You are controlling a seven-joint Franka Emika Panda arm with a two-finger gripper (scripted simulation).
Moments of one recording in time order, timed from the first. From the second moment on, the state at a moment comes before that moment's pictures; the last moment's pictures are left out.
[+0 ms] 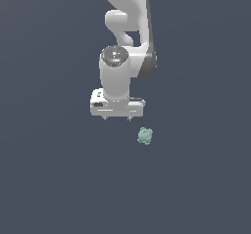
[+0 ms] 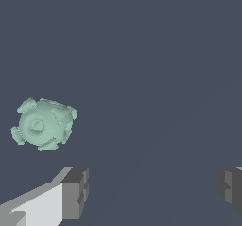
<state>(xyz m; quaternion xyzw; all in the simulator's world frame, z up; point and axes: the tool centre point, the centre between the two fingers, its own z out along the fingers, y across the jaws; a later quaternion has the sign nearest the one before) -0.001 -0.033 0.158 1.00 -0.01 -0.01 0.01</state>
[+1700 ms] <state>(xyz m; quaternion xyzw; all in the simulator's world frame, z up) 0.014 0.045 0.121 1.00 -0.07 0.00 0.00</state>
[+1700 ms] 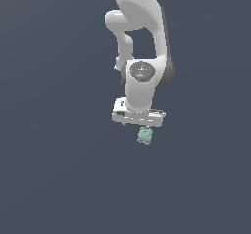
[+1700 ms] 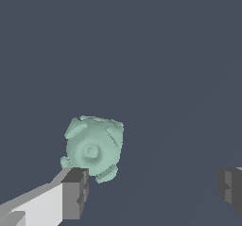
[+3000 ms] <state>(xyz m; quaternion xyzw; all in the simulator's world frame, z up) 0.018 0.096 0.078 0.99 -0.16 0.00 0.00</state>
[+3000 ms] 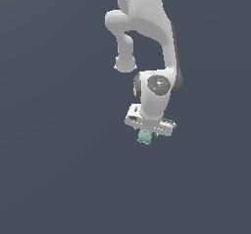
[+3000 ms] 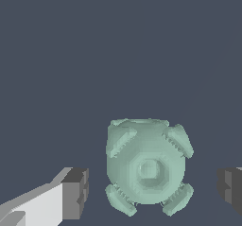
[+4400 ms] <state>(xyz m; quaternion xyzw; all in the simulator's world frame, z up) 0.012 0.104 0.043 0.99 -0.16 0.00 0.00</state>
